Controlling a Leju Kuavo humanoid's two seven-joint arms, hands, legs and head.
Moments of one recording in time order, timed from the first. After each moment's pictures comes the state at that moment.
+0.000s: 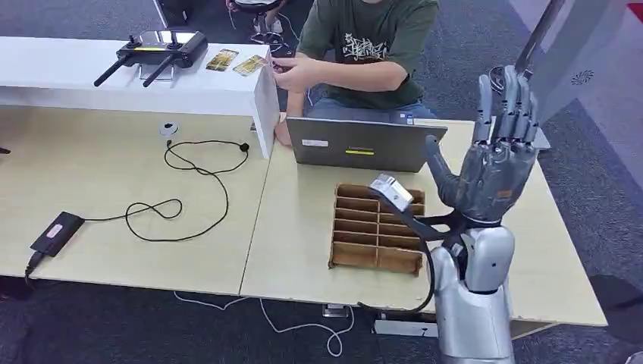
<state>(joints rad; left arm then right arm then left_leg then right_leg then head) -0.19 -0.27 0.49 -0.23 0.14 0.48 0.25 -0.39 0.20 0.09 -1.54 1.49 -0.69 -0.11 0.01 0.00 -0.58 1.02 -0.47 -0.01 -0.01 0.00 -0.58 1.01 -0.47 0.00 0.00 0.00</state>
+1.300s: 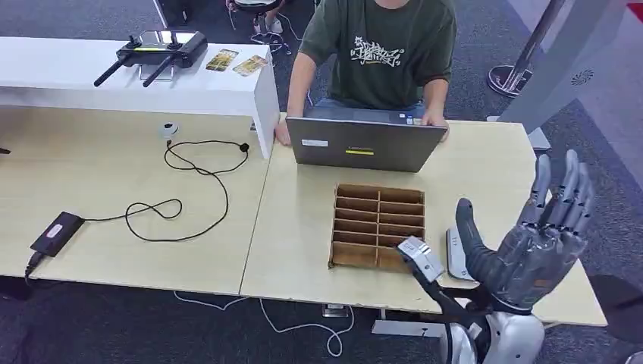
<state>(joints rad) -0.19 -0.25 0.49 -0.23 0.13 0.48 0.23 -0.02 0.20 0.12 -1.88 1.54 -0.69 -0.01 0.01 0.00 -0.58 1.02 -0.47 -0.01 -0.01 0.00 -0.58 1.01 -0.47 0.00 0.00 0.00</state>
